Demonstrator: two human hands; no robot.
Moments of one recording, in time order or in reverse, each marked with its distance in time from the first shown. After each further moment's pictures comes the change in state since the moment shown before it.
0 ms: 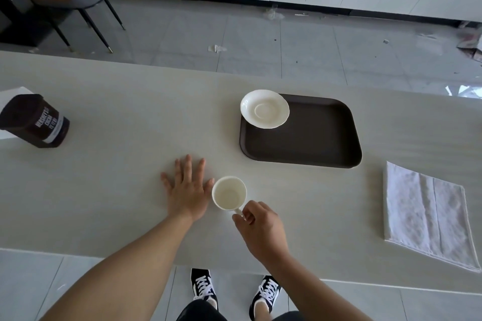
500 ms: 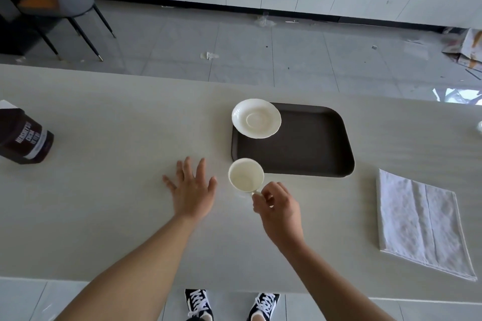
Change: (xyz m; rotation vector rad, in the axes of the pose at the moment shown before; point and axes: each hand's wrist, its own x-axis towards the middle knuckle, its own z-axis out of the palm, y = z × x) left_hand 0.027 0.040 -0.006 -0.093 0.131 -0.021; right_hand 0.049 0.010 -0.044 0.155 0.190 0.004
